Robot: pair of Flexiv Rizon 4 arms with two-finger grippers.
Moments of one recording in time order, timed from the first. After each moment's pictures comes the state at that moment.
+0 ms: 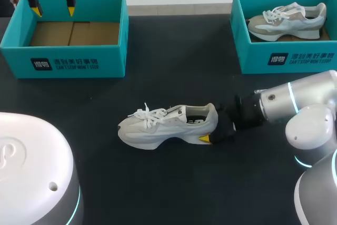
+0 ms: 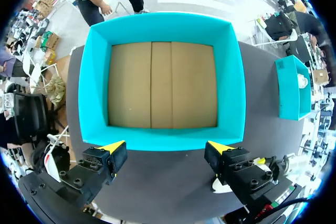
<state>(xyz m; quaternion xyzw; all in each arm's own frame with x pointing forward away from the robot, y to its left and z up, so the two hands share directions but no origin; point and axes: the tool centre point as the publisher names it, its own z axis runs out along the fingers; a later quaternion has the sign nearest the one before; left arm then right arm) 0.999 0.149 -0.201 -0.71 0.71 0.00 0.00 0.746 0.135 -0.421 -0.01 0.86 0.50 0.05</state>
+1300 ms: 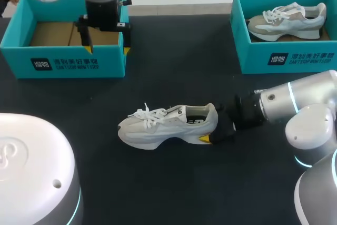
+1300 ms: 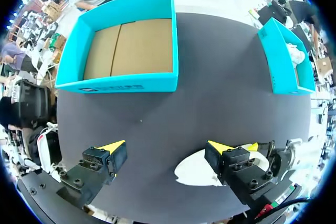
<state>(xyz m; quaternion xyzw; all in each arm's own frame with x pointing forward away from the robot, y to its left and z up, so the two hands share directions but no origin) 0.858 -0.011 -0.222 -0.71 0.70 0.00 0.06 0.746 0.135 -0.421 -0.01 0.86 0.50 0.05</state>
